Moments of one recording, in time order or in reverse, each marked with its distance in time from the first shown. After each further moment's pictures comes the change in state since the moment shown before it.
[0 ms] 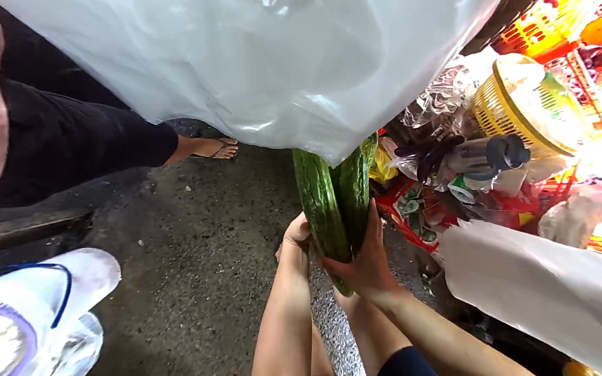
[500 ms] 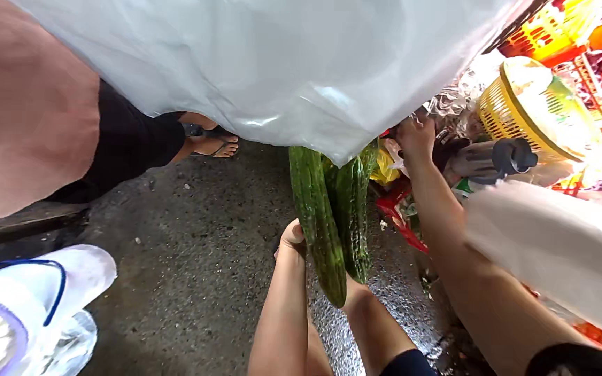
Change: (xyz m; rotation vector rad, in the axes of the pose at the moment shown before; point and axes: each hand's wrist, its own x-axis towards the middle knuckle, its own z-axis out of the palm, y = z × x) left_hand -0.016 -0.001 -0.015 -0.132 -0.081 0.051; right_hand 0.243 0.052 -0.064 0.291 0.363 0.181
